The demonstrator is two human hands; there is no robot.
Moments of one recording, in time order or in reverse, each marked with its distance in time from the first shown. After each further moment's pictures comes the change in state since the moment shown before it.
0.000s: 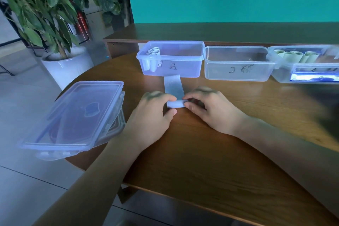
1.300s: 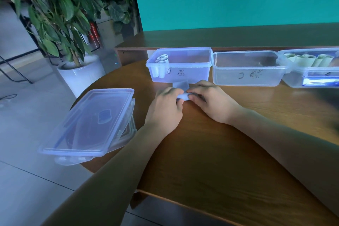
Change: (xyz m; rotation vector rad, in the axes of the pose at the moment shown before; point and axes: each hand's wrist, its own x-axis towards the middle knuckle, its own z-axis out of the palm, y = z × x) left_hand 0.042 -0.003 0.022 0.035 0.103 -0.018; right_hand 0.042 0.022 0.010 -0.032 0.013 0.024
